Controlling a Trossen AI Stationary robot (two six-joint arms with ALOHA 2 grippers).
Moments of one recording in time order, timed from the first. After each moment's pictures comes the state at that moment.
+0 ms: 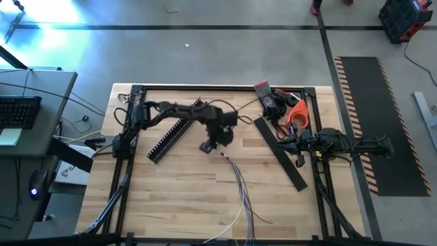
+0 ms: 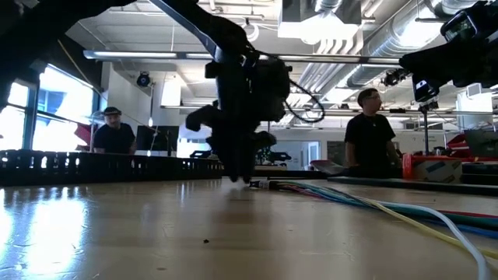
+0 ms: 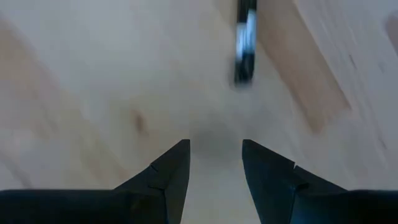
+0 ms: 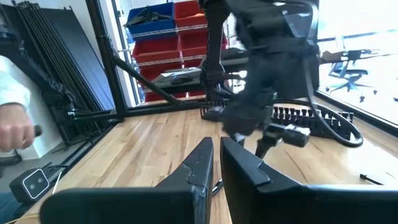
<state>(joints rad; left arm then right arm) 0.20 2.19 1.63 -0.87 0.26 0.82 0.04 0.01 0.01 0.01 -0.01 0.13</state>
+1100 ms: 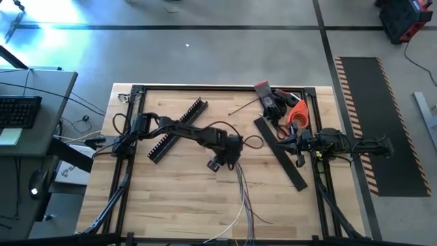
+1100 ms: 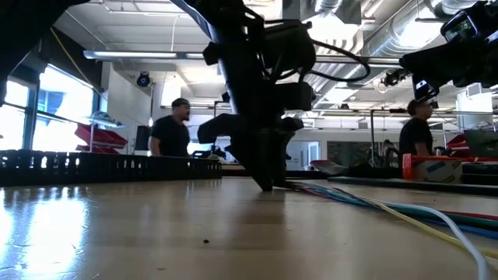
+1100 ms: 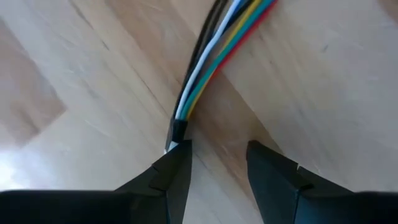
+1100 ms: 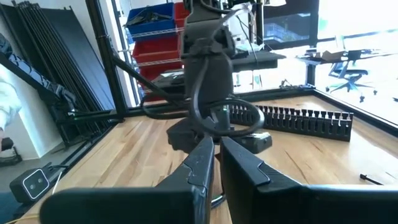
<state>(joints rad) -0.01 2.21 1.59 -0.63 0.00 0.67 0.04 0.01 0.01 0.01 -0.01 0.13</state>
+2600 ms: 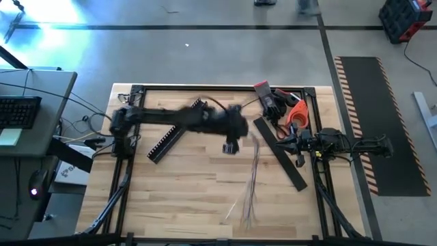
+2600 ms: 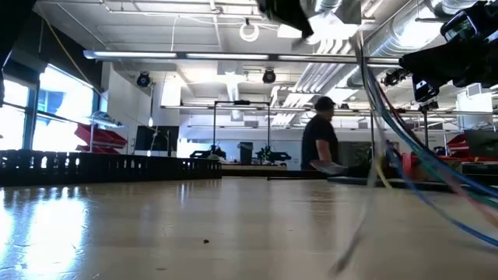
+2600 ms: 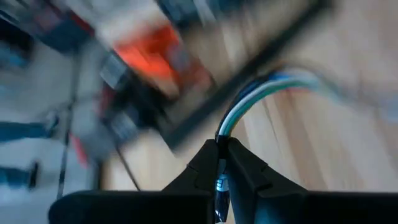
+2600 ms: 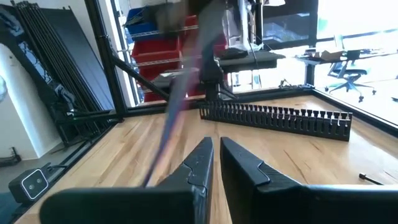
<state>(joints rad) -0.01 1.90 1.87 -0.64 -0.22 0.37 0.04 0.01 0.01 0.01 0.00 0.13</state>
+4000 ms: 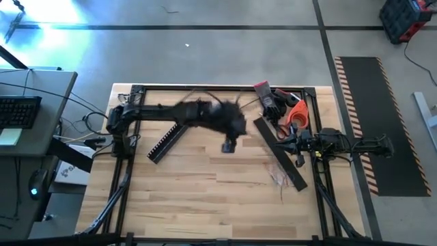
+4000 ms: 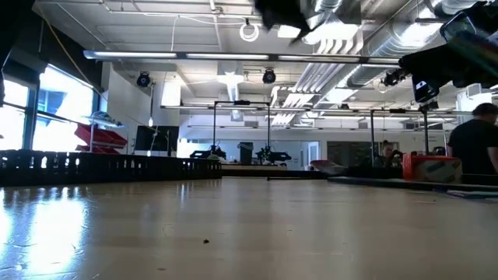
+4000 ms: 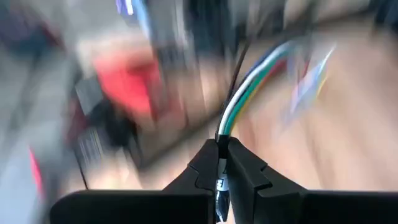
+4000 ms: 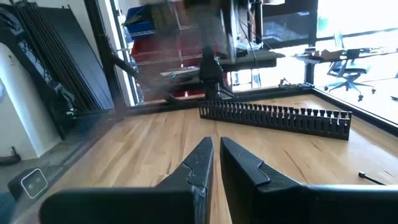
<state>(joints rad) 0.02 1.89 1.81 -0.66 -0.05 0.22 0.04 0.01 0.01 0.01 0.00 0.13</state>
